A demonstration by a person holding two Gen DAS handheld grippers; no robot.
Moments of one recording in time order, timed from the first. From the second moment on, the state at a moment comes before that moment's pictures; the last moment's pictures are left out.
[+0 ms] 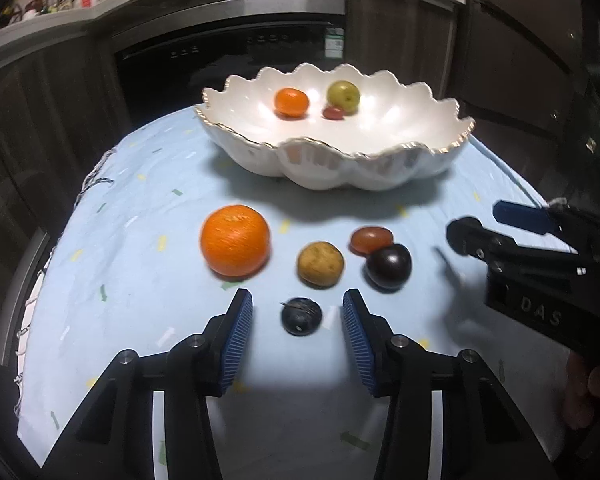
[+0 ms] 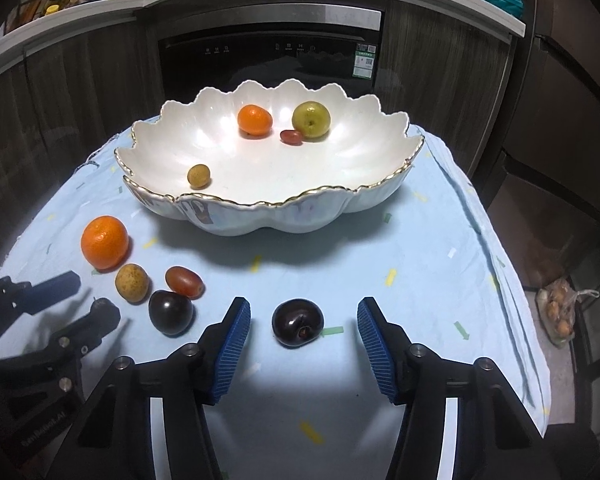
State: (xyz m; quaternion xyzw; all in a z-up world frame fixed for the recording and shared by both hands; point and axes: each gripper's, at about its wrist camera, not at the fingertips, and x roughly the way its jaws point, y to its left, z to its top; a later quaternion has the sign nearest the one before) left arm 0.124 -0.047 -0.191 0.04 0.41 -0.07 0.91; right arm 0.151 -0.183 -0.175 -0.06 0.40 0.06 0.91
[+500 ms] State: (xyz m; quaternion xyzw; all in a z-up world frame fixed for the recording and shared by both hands) left arm 0.127 -0.047 -0.197 0.03 0.42 -0.08 0.90; right arm 0.158 -0.180 -0.187 -0.05 0.42 0.07 0.90
